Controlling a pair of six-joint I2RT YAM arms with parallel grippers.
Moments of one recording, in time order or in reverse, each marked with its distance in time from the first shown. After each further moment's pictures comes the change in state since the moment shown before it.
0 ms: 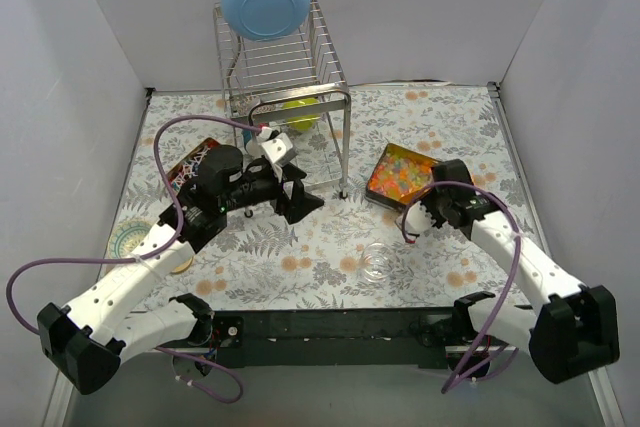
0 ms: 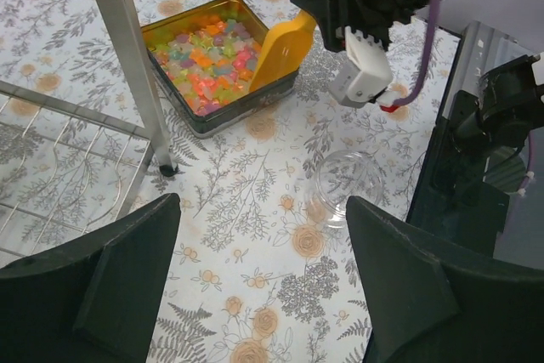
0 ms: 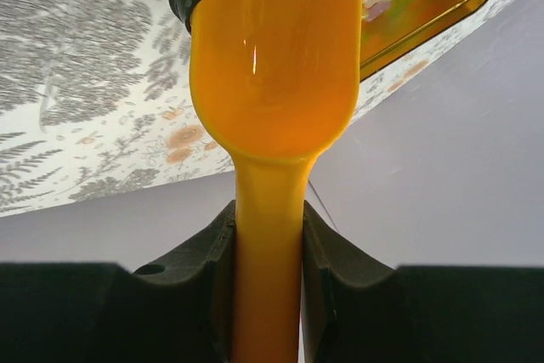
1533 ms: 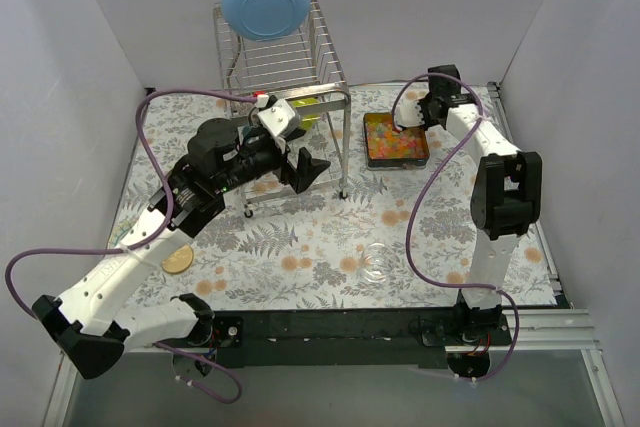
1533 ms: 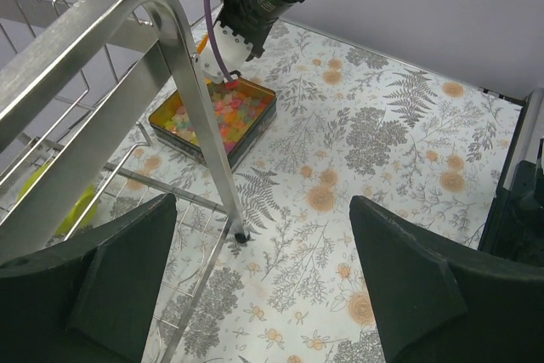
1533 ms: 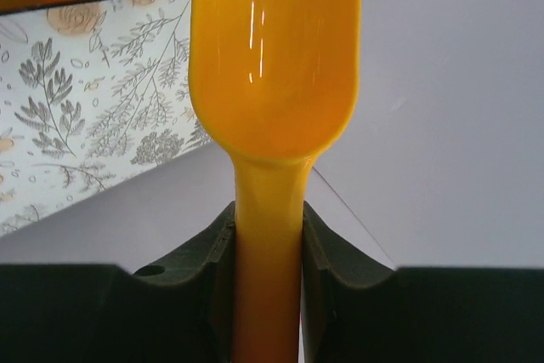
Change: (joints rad) left arm -0.061 0.093 0.299 -0.061 -0.190 0.092; right arm -0.189 0.861 0.926 0.060 0.002 0.238
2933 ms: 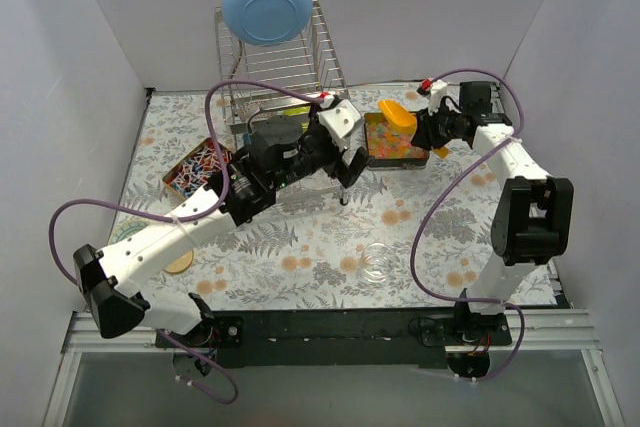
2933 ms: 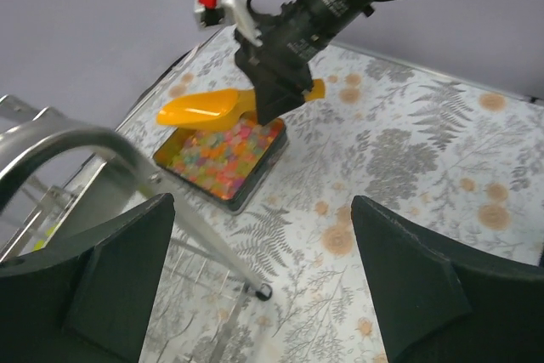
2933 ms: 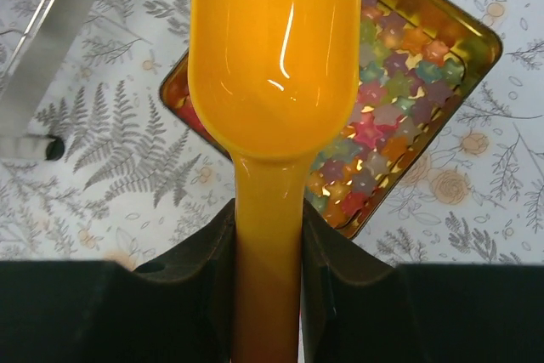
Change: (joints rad) left arm -0.251 0.229 0.121 0.133 -0.261 0.087; right arm -0.121 -0.273 -0.307 0.039 -0.772 1.331
